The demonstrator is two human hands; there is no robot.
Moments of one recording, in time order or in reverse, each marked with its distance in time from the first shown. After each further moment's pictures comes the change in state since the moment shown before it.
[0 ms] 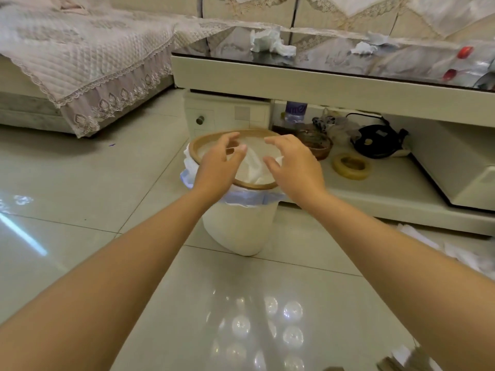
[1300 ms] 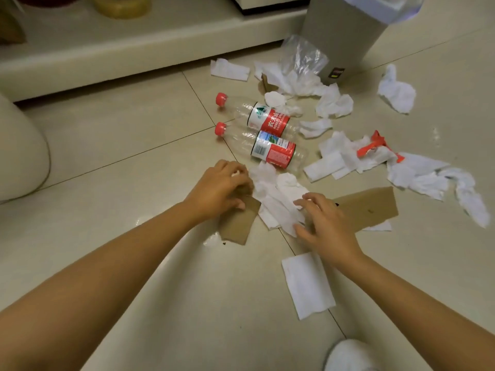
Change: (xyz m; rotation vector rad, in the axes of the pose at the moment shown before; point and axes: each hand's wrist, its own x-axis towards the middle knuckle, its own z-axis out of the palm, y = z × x) left_hand -0.251 -0.005 0.342 0.352 -1.156 0.675; right_hand -0.482 0.208 -0.130 -0.353 -0.299 0.835
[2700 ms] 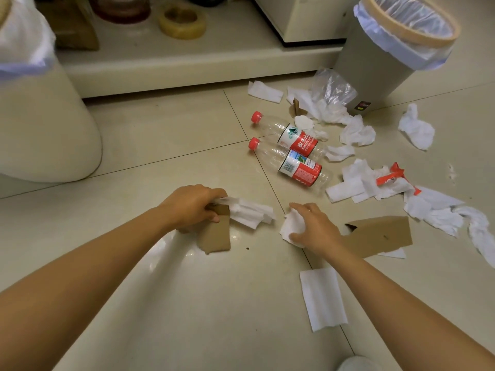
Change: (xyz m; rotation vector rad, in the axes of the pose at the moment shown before) left_hand -0.083 -0.051 -0.046 0.023 -0.192 -0.264; right_hand 0.048 -0.046 0.015 0.002 -0.302 0.178
